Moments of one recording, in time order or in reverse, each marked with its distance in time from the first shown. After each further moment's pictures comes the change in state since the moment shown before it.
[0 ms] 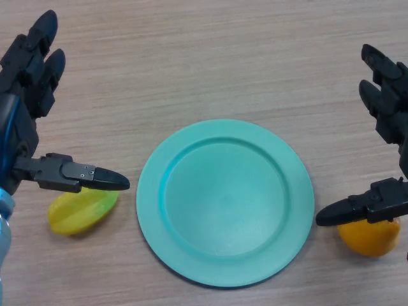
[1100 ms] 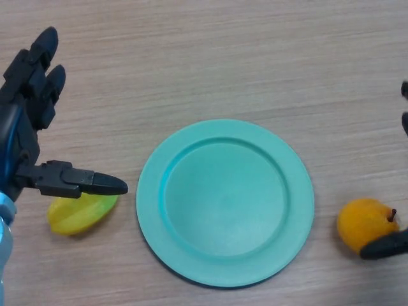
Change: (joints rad) left arm 0.016 -0.004 -0.005 0.065 -0.006 -0.002 0.001; right arm 0.173 -0.003 -0.176 0.193 -0.062 -0.363 0.143
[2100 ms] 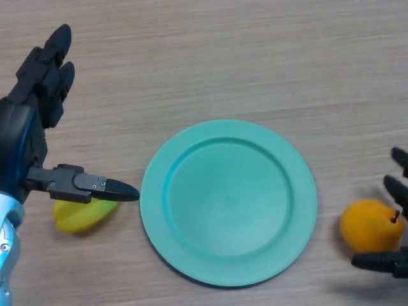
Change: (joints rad) left arm 0.021 -0.018 -0.033 -0.109 0.081 0.025 -0.001; right arm -0.019 0.000 0.052 0.542 0.208 -0.276 -0.103
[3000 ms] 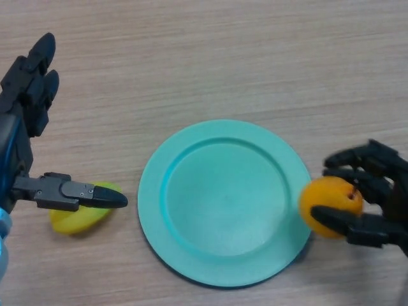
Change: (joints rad) left arm 0.040 -0.001 0.042 -0.016 0.010 0.000 -0.012; right arm -0.042 0.049 0.178 -0.379 -0.018 0.365 -0.145
